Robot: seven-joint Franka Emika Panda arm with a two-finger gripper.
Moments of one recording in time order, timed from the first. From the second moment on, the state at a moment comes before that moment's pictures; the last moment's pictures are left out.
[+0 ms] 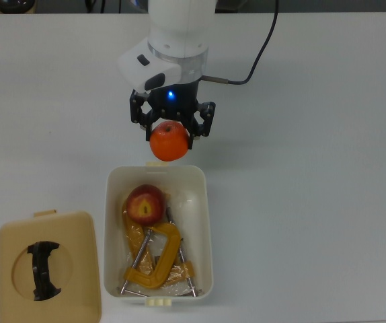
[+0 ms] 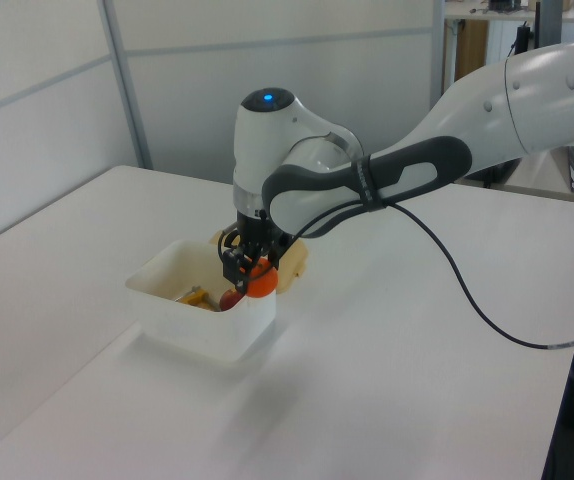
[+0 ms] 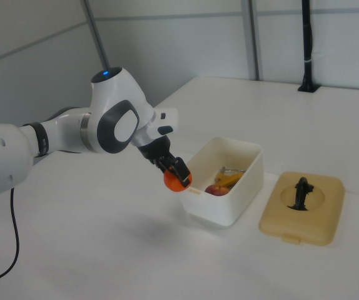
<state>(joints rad) 0.13 0.27 -0.02 -1.67 -0.13 2.18 0.36</state>
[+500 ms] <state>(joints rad) 0.12 0.38 -0.03 -1.61 -0.14 2.37 0.56</state>
